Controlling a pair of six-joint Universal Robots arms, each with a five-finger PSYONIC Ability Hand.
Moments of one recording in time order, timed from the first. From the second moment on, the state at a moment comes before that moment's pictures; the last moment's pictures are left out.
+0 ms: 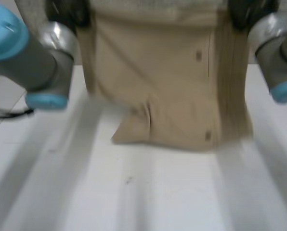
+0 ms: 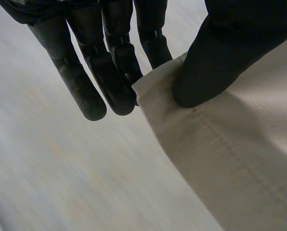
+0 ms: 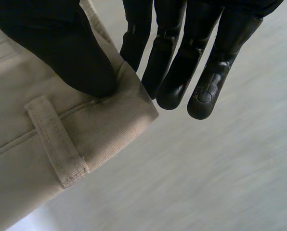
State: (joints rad) left arm 4.26 -2.09 -0.97 3.57 -1.63 3.54; right arm 1.91 -1.06 0.86 -0.13 1.48 2.49; left_hand 1.11 1.20 1.19 1.20 0.97; right_hand 0.95 1.17 1.19 1.19 1.00
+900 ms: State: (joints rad) left arm 4.28 -1.81 -1.96 3.45 -1.62 3.44; right arm 1.92 -1.14 1.64 -0.05 1.49 2.44; left_hand 1.11 1.20 1.19 1.20 0.97; right_hand 0.95 1.17 1.19 1.19 1.00
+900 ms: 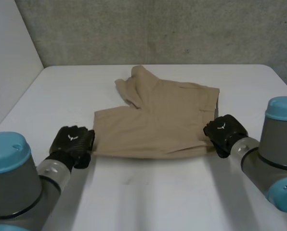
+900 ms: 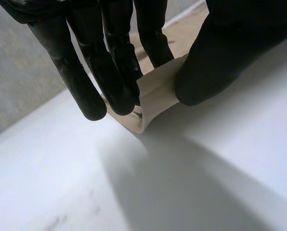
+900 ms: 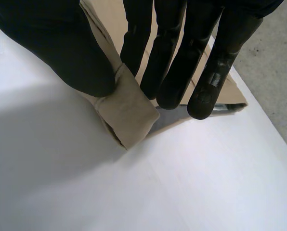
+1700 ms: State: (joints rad) left arm 4.17 -1.59 -1.85 3.06 -1.62 3.50; right arm 1.85 -1.45 1.86 0.24 1.33 2.16; left_hand 0.47 0.45 0.45 0.44 0.26; right_hand 0.34 0.39 0.38 0.37 0.20
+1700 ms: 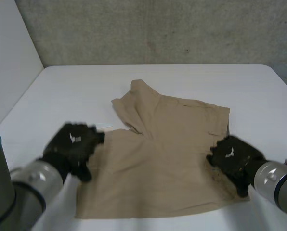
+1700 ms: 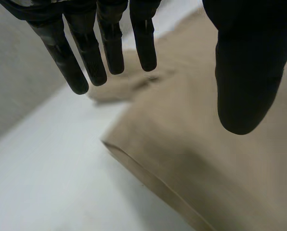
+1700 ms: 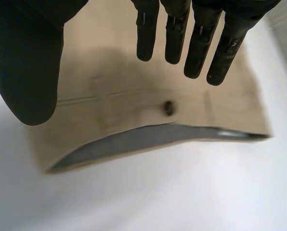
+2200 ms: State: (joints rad) left arm 4.34 -2.36 -1.12 3.29 -1.23 3.62; right arm 1.84 -1.51 1.87 0.03 1.33 2.35; left_hand 0.53 0.53 0.53 0.54 0.36; right_hand 0.27 0.31 0.29 0.29 0.12
